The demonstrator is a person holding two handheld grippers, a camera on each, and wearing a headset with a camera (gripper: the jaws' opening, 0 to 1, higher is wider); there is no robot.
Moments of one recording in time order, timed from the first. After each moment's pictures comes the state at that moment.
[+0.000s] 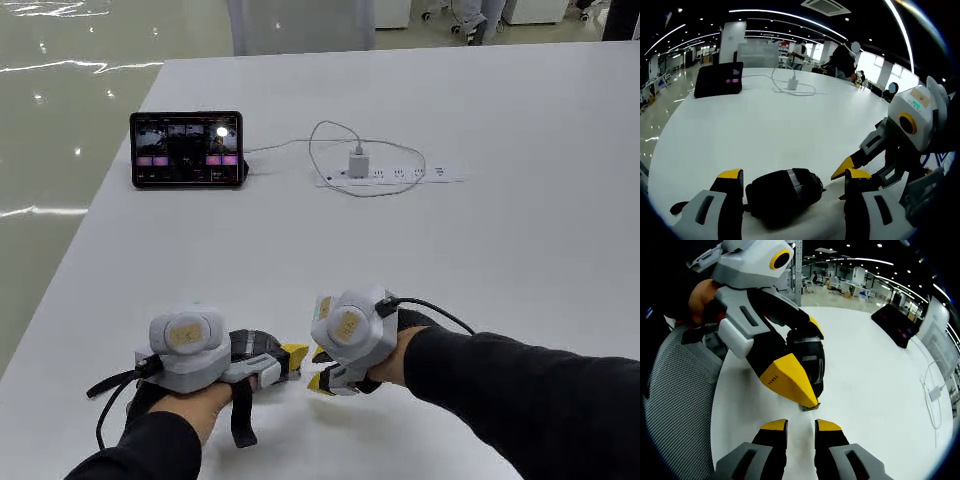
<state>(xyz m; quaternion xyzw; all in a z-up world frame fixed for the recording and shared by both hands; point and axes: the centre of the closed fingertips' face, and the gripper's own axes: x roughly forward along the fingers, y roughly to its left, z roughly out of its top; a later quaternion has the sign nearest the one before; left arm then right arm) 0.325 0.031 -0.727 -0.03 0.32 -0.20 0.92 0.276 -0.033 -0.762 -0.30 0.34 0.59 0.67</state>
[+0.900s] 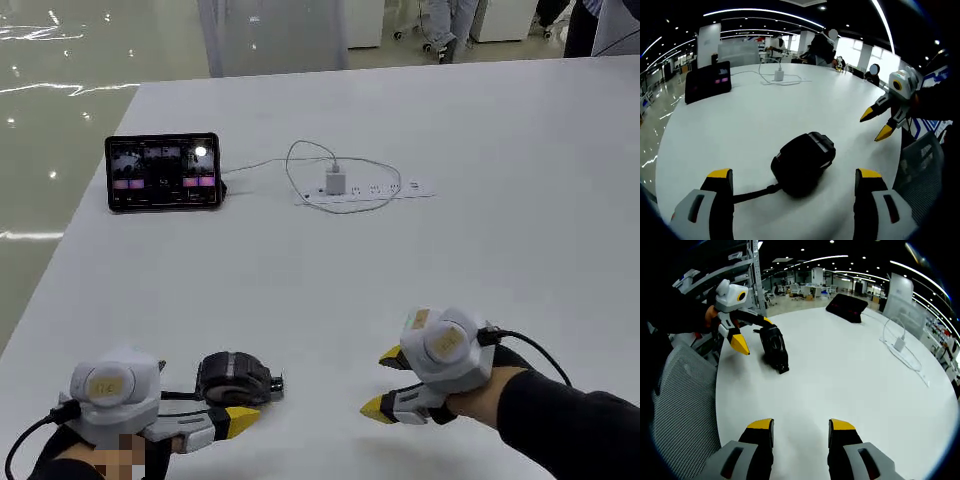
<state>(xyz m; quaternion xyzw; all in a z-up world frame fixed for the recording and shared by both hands) 0.295 0.071 -0.735 0.03 0.33 -0.29 0.90 0.272 -0.144 -0.742 -0.20 0.36 0.49 0.77</state>
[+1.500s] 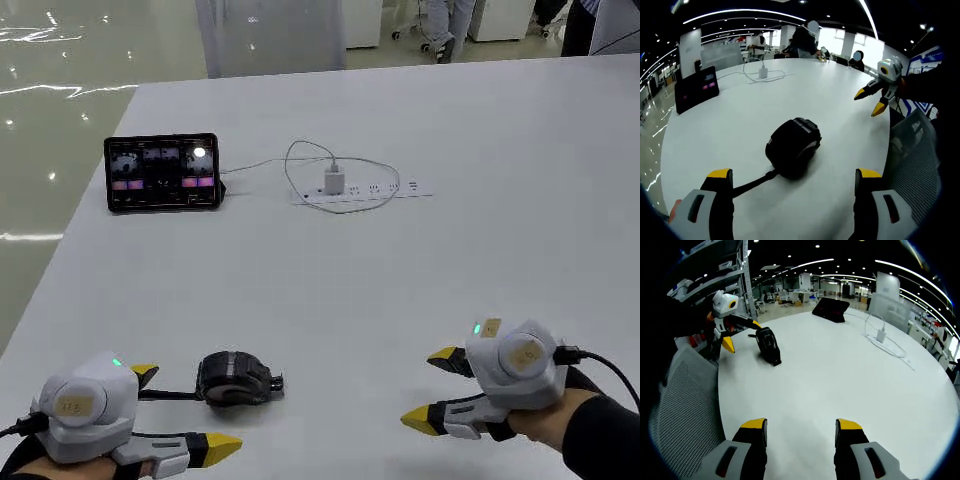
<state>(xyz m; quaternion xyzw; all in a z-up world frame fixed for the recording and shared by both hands) 0.265 0.080 -0.734 0.11 0.35 -0.35 0.86 0.255 -0.190 -0.733 -0.18 0.34 0.46 0.80</state>
